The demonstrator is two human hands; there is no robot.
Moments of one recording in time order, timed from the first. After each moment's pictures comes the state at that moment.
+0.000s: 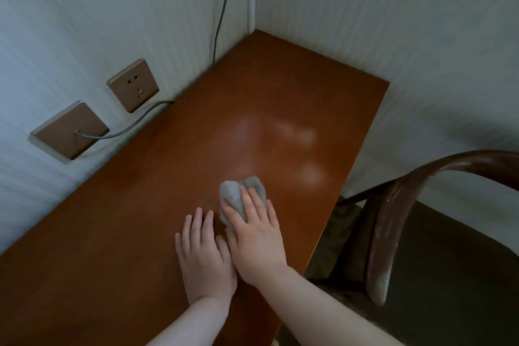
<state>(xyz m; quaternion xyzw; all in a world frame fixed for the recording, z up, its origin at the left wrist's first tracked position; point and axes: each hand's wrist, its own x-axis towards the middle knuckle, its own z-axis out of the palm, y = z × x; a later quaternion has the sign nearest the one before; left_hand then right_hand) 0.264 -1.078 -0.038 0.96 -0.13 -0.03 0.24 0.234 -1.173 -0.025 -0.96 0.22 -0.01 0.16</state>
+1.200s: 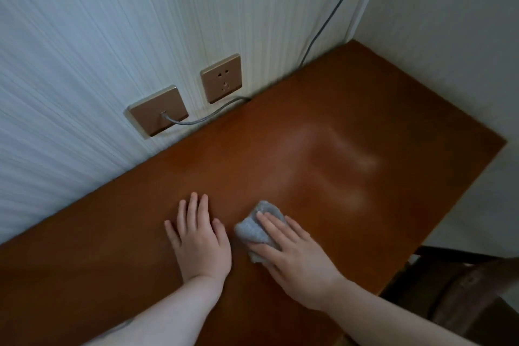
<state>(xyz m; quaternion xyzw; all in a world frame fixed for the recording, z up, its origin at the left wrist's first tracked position) 0.335 -1.042 -0.043 0.98 0.03 -0.01 0.18 0.259 -1.222 -0.023 -0.98 -0.19 0.07 0.09</state>
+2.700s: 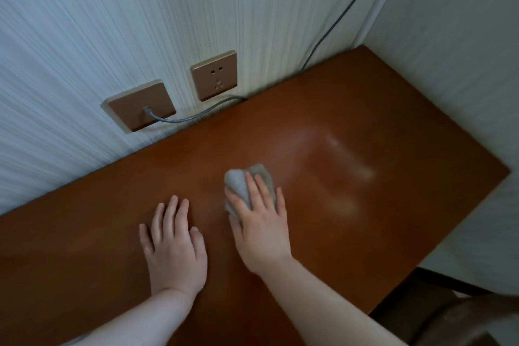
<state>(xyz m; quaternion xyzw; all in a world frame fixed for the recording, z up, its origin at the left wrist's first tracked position) 0.336 -1.046 -0.040 0.99 0.04 -0.02 0.14 0.337 -1.200 -0.025 -0.99 0.02 0.02 0.17</state>
